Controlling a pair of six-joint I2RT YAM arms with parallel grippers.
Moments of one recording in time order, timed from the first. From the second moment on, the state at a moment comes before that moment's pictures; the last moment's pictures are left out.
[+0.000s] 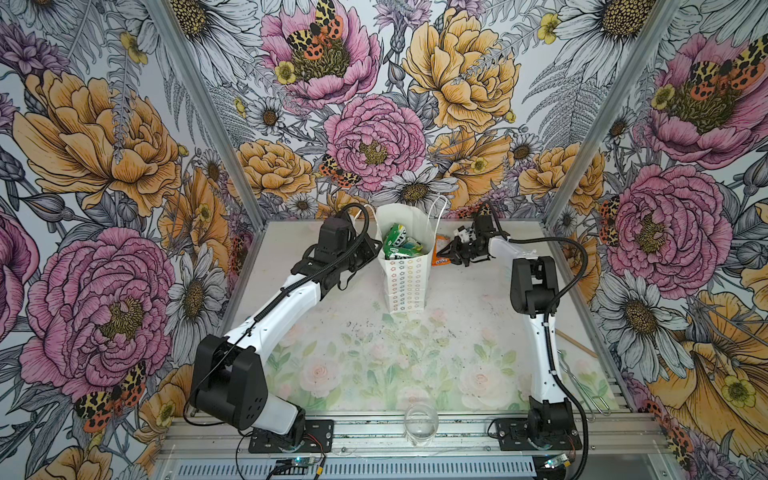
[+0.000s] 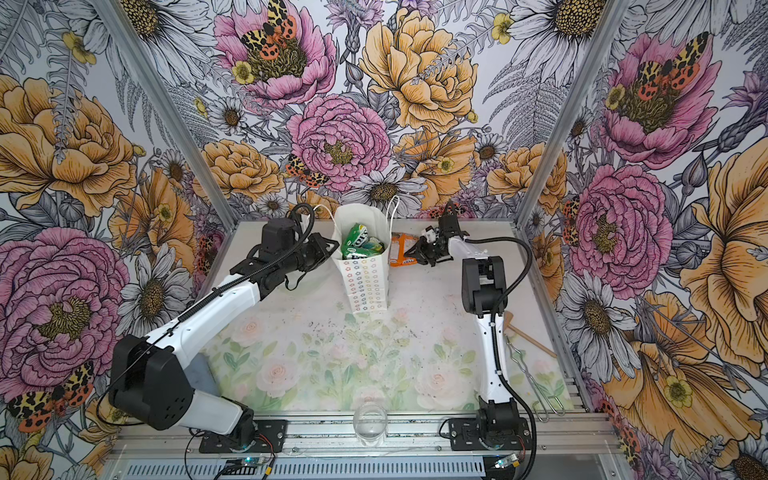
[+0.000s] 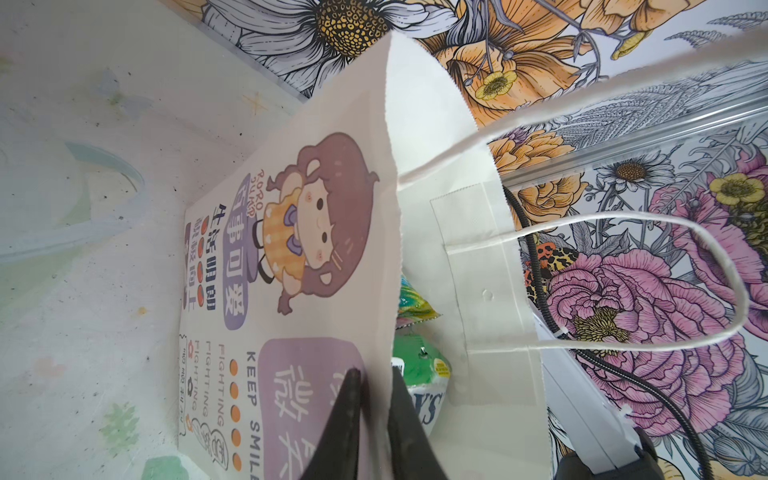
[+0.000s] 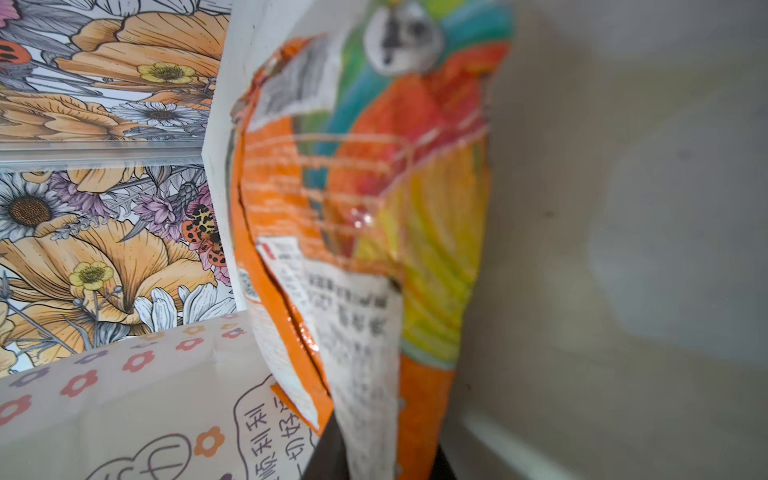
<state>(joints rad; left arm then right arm) -0.39 1.47 1.20 -0.19 0.27 -0.90 0.08 2.56 2.07 -0.58 -0.88 0.54</state>
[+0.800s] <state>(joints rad) -0.38 1.46 1.20 -0.19 0.27 -0.90 0.03 2.30 1.84 -0.59 -0.87 0.52</state>
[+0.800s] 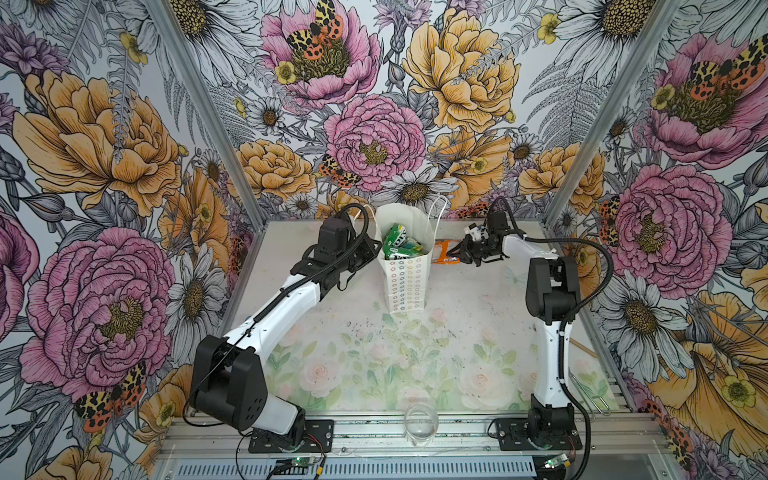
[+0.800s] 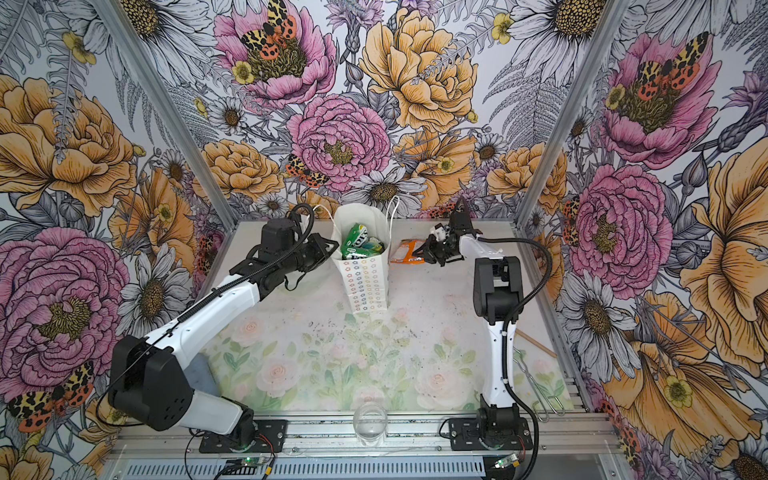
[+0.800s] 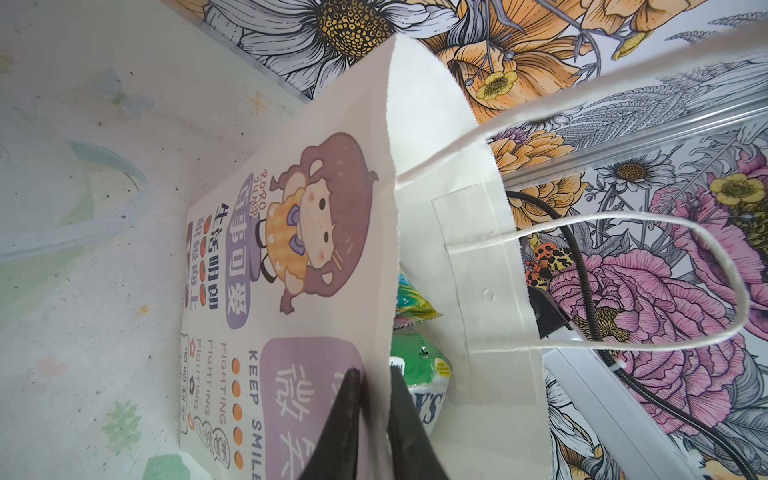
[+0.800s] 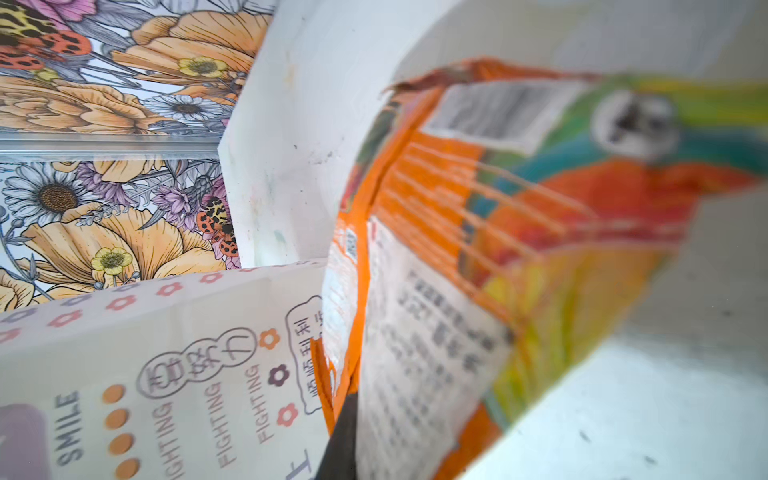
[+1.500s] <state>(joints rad) -0.37 1.45 1.18 -0.18 0.28 -0.90 0.01 1.95 1.84 -0.60 -0.85 0.54</state>
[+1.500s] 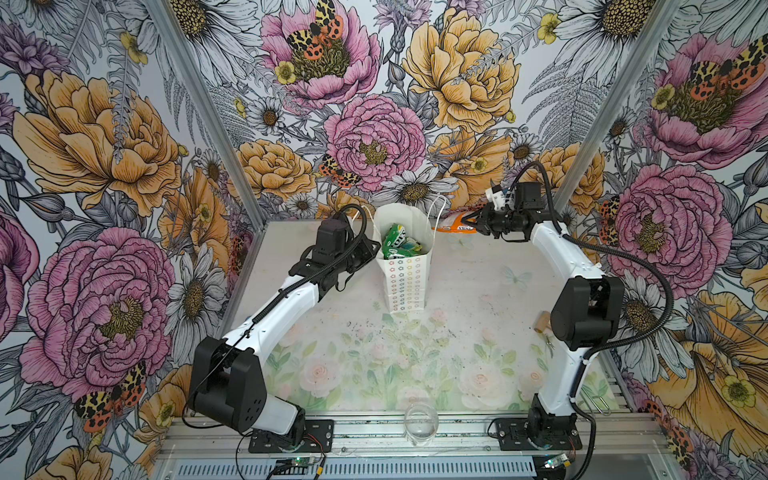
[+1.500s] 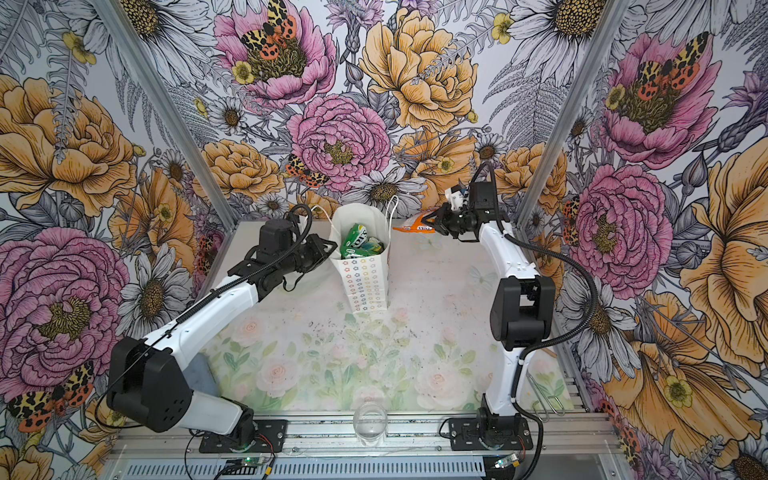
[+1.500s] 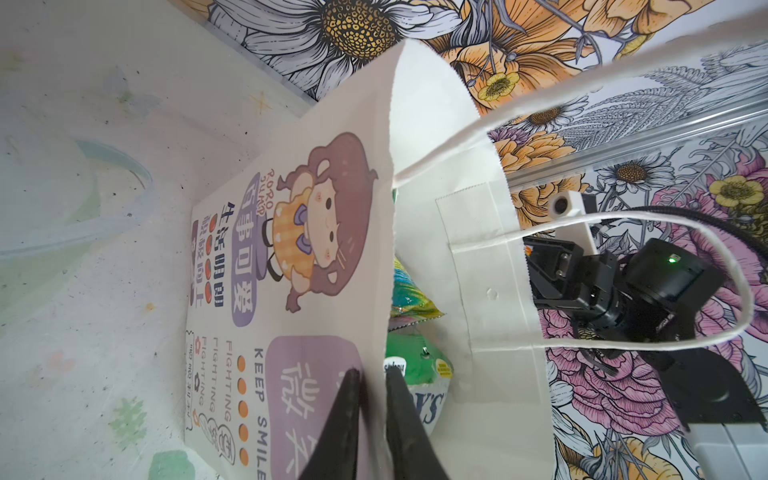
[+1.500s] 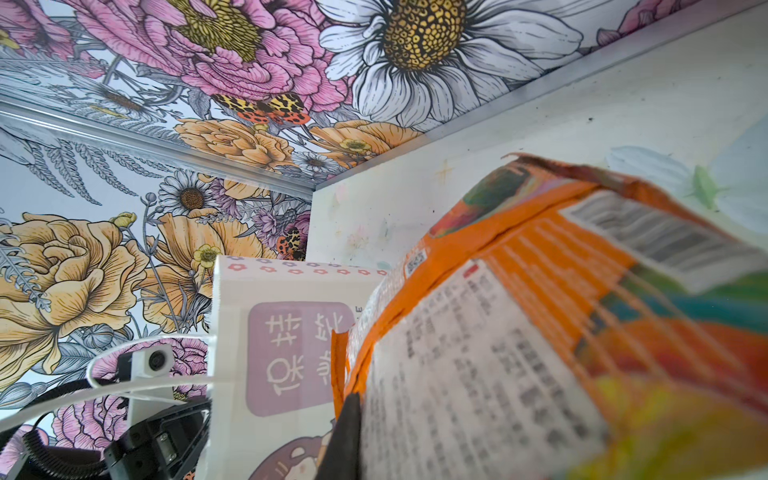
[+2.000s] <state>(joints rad) -0.36 1.45 1.17 -0.16 0.31 -0.90 0.02 1.78 2.20 -0.72 -0.82 0.51</state>
